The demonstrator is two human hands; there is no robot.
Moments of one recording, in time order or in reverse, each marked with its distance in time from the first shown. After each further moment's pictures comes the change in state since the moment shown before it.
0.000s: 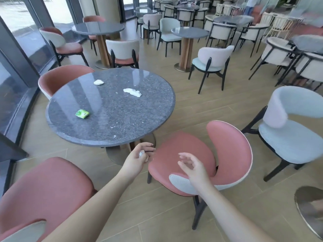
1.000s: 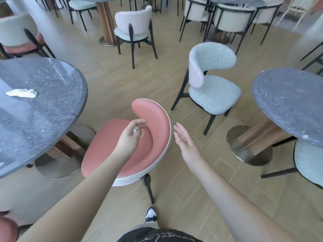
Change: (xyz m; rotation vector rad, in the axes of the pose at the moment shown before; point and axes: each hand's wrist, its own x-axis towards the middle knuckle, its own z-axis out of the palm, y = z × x) left_hand 0.062 0.036 0.345 0.167 -0.347 0.070; right_hand -0.032 0.052 -0.300 0.241 0.288 0.150
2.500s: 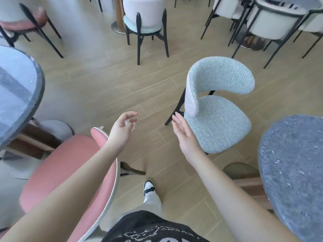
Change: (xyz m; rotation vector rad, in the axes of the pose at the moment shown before) left_hand 0.365 0.036 0.195 -0.005 0.302 -0.227; right_hand 0.396 -0.063 -0.245 -0.054 -0.213 -0.047
